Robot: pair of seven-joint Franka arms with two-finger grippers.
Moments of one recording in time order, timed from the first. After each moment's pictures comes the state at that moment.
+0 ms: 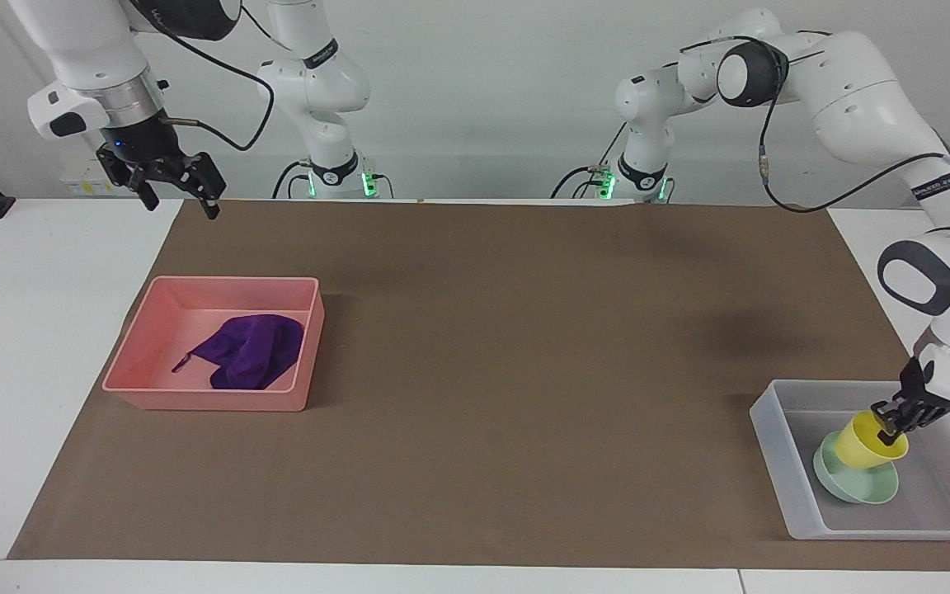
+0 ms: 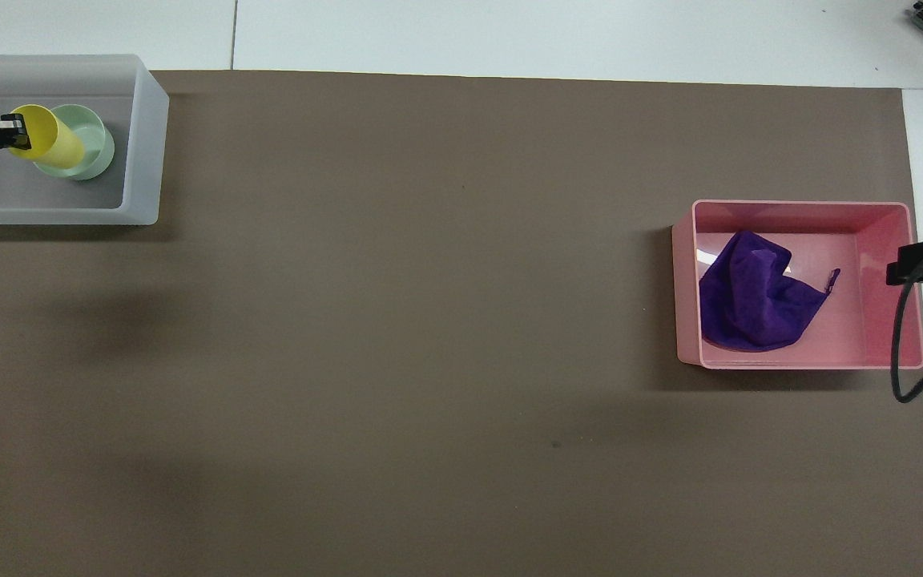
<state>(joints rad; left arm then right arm) 0.27 0.65 -0.07 -1.31 -0.03 2.23 0.10 -0.10 -0.08 -0.01 -1.65 -0.03 1.60 0.07</state>
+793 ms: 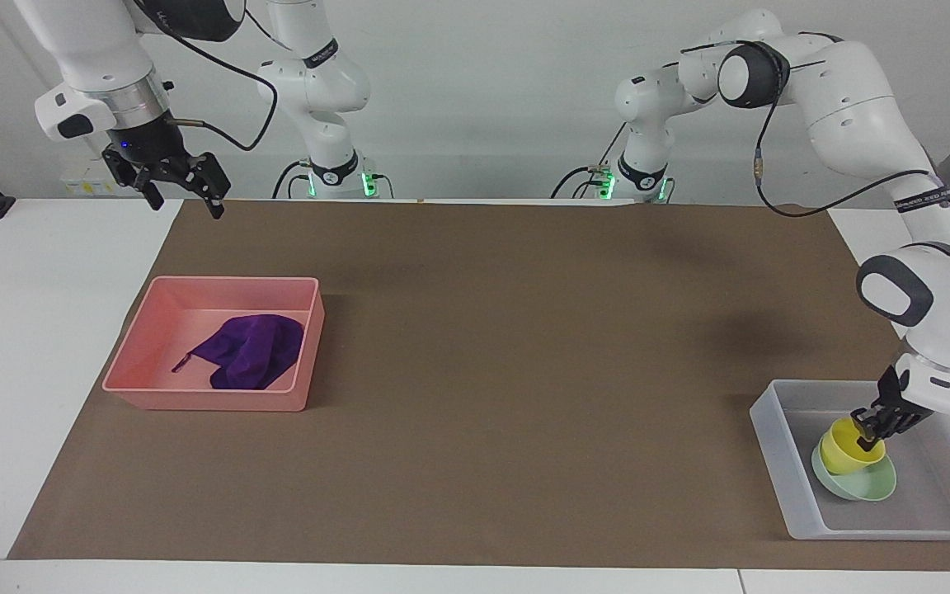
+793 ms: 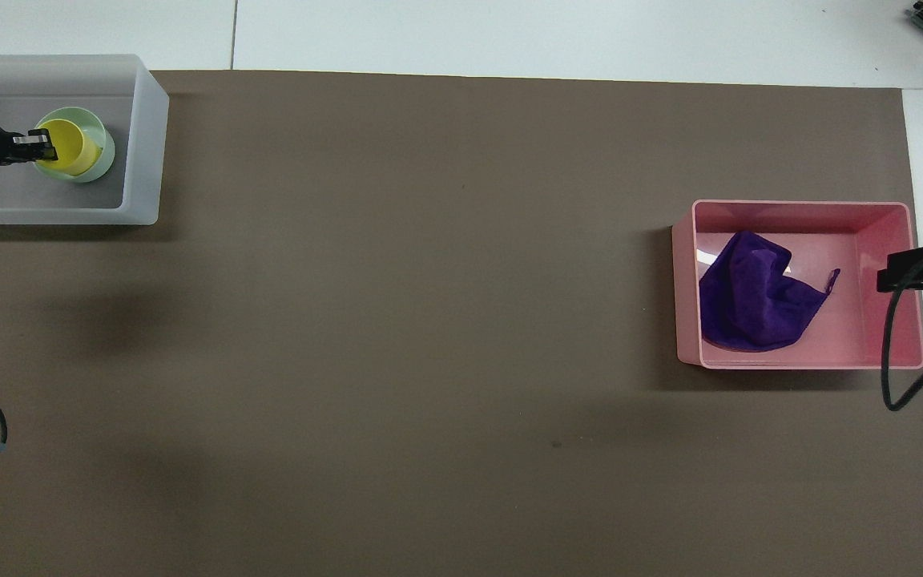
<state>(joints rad) 0.27 0.65 -0.08 -1.40 -0.05 2.34 0.10 -0.08 -0.10 0.00 -1.67 -0.03 1.60 0.07</state>
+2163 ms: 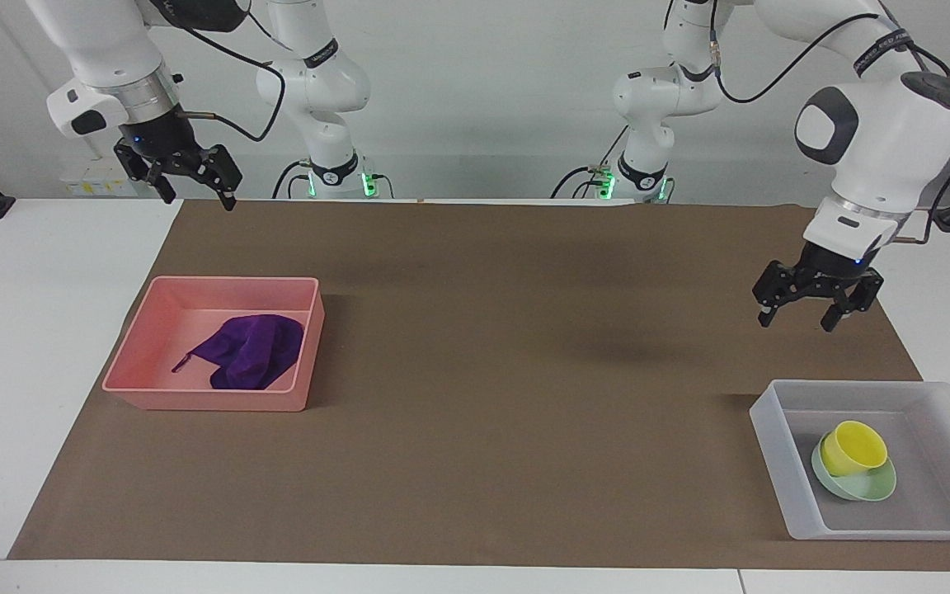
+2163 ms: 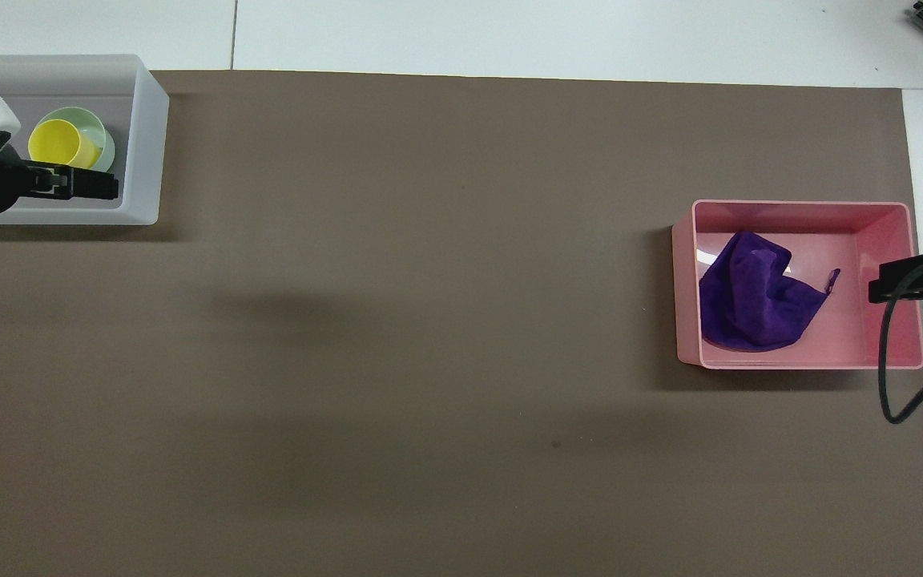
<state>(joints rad) 0.05 0.05 -0.09 -1.75 -0.05 2.04 0.12 -0.08 -0.10 0.00 -1.66 -0.01 1.54 0.07</state>
